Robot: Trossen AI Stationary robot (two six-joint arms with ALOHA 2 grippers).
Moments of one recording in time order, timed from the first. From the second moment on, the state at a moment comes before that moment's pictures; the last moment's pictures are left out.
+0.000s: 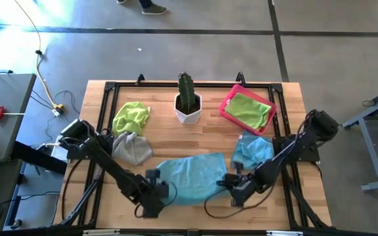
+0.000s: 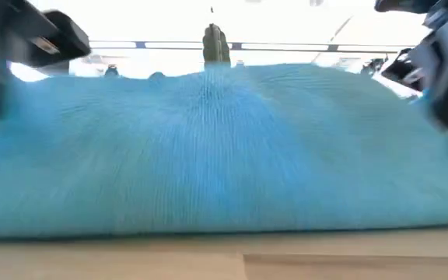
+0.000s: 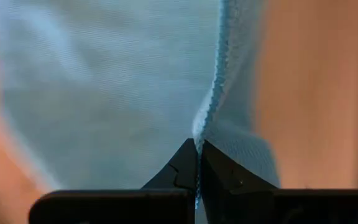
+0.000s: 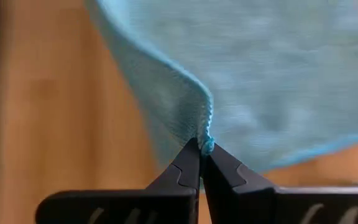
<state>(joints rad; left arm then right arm) -0.58 1.82 1.27 -0.79 -0.22 -0.71 0.67 1.62 0.97 -0.48 0.30 0.70</state>
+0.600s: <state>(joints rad) -0.42 1.83 1.25 -1.01 -0.40 -0.66 0.41 1.62 0.97 -0.62 0.38 0.56</state>
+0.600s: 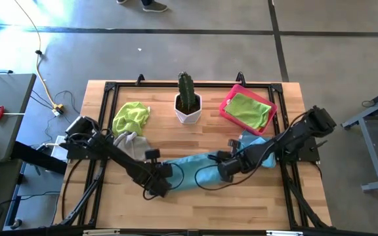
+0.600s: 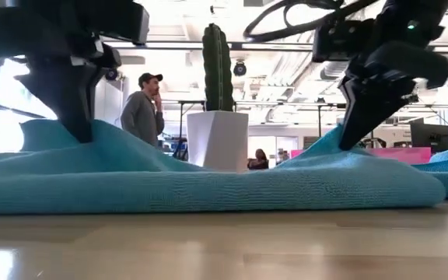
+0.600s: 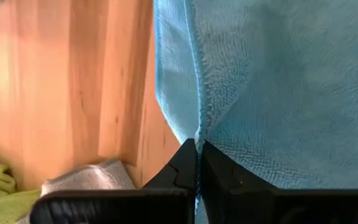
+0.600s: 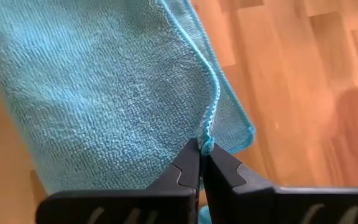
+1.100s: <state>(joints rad) -0.36 1.85 1.26 -1.11 -0.43 -0.68 0.34 1.62 0.97 -0.62 0.38 0.51</state>
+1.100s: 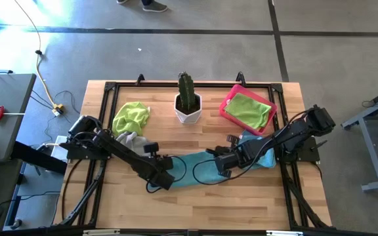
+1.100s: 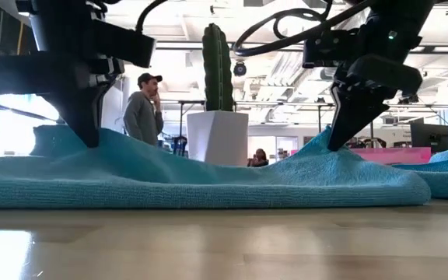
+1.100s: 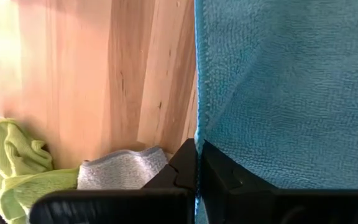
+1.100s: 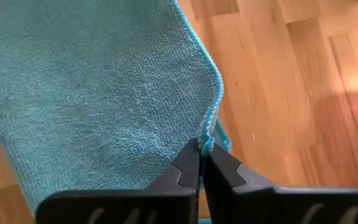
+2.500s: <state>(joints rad) -0.49 1.86 1.09 -0.78 -0.38 -0.61 0.49 1.57 0.97 -0.67 0.32 0.98</state>
